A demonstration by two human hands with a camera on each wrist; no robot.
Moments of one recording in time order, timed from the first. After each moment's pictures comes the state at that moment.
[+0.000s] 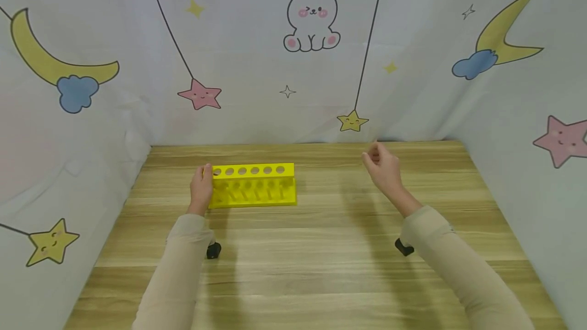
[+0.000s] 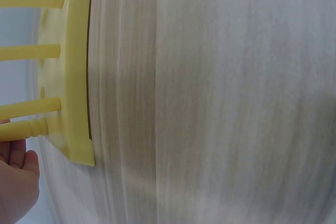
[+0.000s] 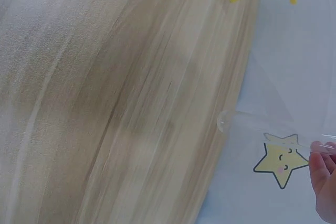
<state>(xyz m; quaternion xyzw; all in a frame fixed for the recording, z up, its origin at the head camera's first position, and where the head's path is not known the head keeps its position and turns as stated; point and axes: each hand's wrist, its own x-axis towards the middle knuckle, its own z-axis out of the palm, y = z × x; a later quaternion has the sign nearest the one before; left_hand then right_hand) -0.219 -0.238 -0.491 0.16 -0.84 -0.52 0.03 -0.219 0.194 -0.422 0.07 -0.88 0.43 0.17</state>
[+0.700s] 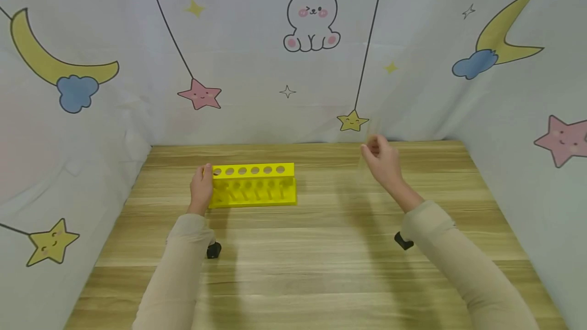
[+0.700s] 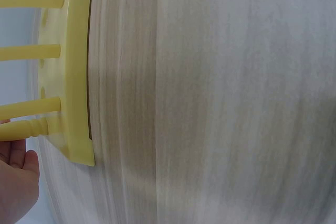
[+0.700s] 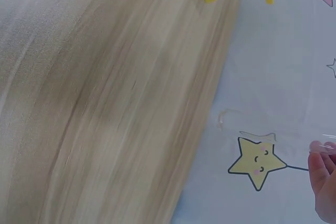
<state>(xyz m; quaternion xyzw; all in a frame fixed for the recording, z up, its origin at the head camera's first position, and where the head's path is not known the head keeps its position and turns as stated) -0.219 -0.237 -0.489 0.16 -0.84 -0.52 0.03 -0.224 0.189 -0.402 0.08 -0.87 0.45 0.17</state>
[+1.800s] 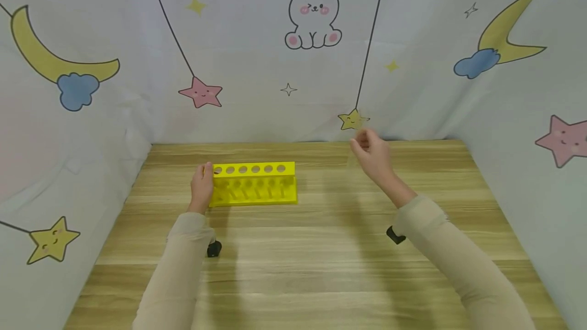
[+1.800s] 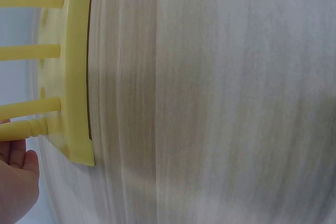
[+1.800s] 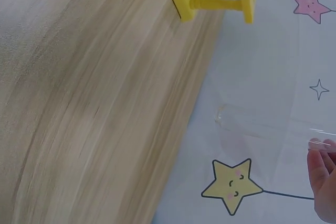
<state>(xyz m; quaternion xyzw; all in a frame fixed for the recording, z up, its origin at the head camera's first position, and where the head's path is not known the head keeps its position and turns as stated) -0.217 -0.237 -0.488 0.15 -0.84 -0.51 0.04 -0.227 0.166 -0.387 0.12 -0.87 0.46 0.16</state>
